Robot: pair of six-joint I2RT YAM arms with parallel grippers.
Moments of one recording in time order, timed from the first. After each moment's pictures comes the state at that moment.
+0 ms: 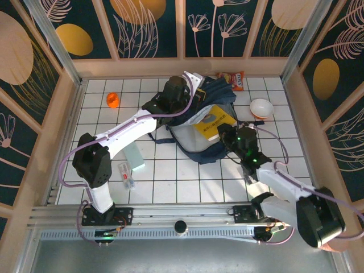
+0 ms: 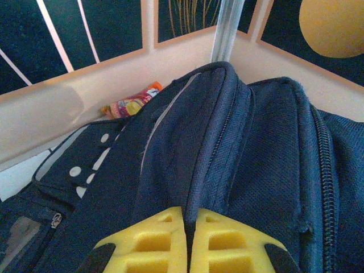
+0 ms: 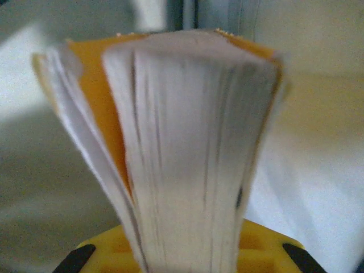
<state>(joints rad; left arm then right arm) -0.73 1.81 1.56 -0.09 0.07 -0.12 0.48 1.09 0.42 0.35 -0.02 1.49</state>
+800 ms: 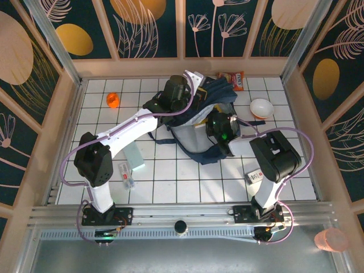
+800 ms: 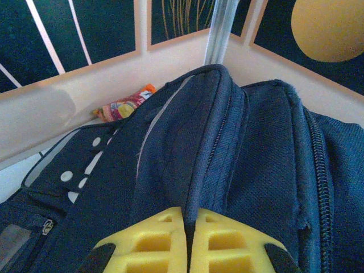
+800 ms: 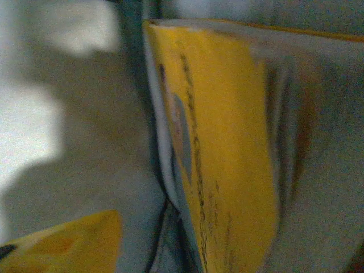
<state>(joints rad) -0.73 1.83 1.58 -0.09 0.08 -0.12 0.51 1.75 0.71 0.65 0.17 1.62</state>
